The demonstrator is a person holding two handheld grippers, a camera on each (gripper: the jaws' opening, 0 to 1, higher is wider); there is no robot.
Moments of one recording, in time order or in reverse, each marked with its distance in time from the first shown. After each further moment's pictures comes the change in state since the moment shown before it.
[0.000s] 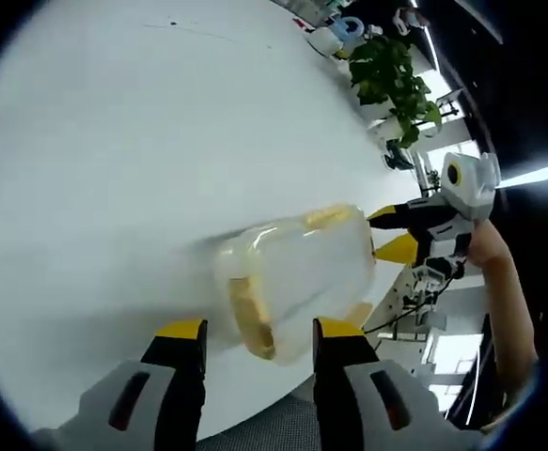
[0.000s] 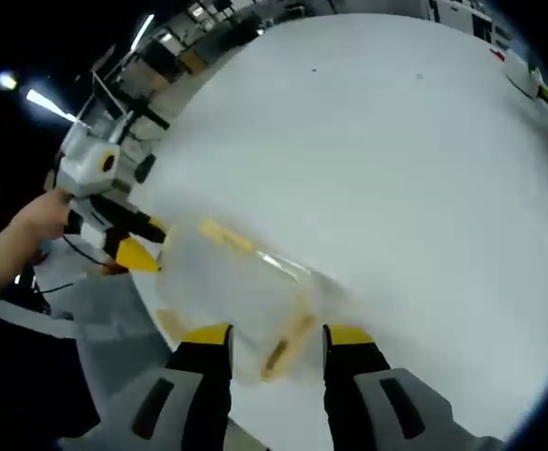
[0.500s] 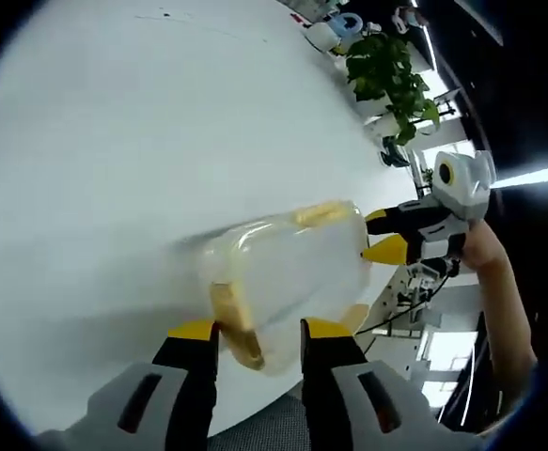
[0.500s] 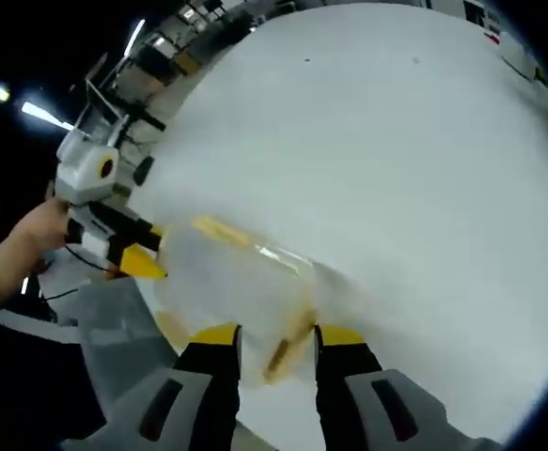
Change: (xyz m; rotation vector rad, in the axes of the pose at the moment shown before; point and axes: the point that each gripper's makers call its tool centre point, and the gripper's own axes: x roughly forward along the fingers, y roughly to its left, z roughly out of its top) left arm 0.015 -0.007 0.001 0.013 0.026 -0.027; right arm 0.010 0.001 -0.005 0.042 0.031 0.017
